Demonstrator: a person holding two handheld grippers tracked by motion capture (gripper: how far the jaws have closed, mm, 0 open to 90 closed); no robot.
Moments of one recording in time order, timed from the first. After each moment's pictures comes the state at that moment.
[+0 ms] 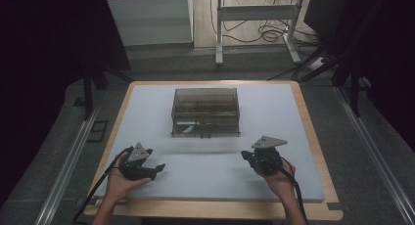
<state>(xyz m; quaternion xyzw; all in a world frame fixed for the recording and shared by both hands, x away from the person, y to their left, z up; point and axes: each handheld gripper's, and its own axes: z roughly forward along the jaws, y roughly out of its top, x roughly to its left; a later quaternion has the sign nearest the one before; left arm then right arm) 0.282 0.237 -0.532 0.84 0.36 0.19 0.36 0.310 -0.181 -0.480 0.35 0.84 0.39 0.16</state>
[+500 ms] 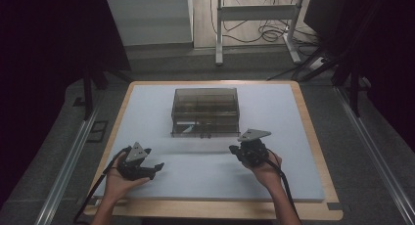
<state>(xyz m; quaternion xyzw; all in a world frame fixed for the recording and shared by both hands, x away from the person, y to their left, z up) 0.280 0.239 -0.528 0.84 0.36 0.19 0.36 0.330 -0.146 -0.477 0.32 0.85 0.38 0.15</state>
